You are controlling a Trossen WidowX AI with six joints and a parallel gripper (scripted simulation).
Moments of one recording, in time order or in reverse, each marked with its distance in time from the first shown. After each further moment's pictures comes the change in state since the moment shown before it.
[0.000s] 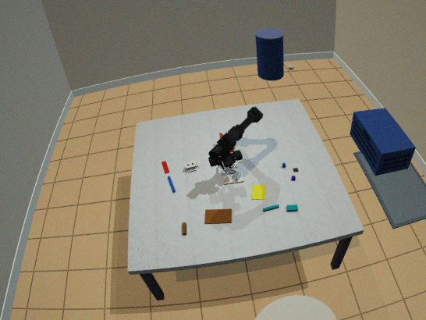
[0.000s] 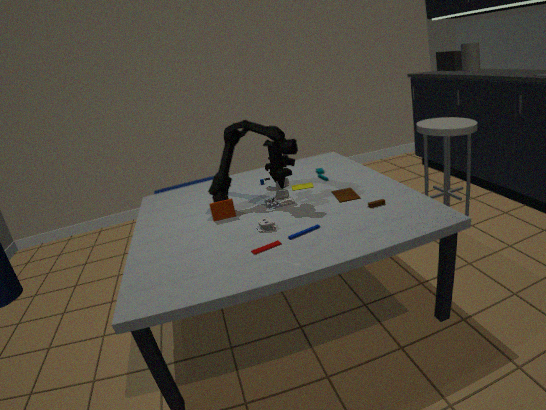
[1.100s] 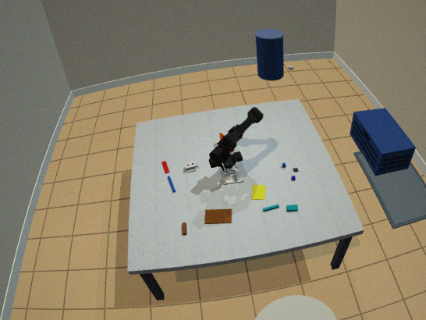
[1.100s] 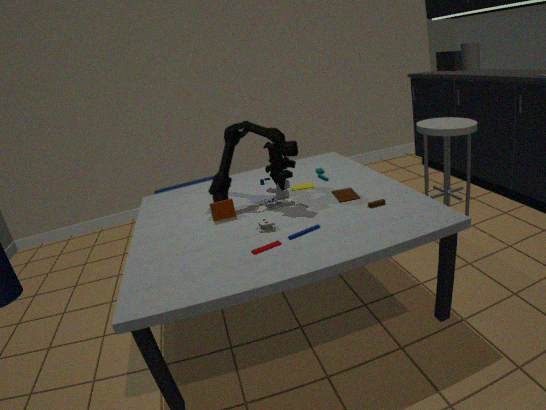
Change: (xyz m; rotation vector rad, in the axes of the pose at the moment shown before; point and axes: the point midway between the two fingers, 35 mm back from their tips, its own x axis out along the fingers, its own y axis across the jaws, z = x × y) arm 0.010 0.000 0.001 -0.003 -0.003 -0.003
